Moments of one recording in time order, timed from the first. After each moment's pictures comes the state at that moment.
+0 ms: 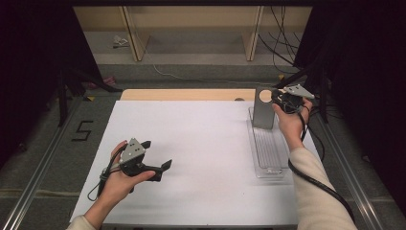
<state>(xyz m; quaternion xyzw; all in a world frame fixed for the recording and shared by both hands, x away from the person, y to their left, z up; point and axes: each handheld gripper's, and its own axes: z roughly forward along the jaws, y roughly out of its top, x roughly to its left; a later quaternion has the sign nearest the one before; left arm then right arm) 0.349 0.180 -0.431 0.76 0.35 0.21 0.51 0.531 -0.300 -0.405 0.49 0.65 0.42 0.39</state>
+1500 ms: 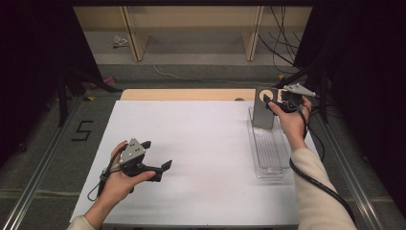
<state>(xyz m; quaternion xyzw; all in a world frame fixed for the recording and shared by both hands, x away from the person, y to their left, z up) 0.348 0.180 -0.431 0.76 0.35 0.21 0.51 0.534 -0.301 -0.401 0.50 0.66 0.45 0.34</state>
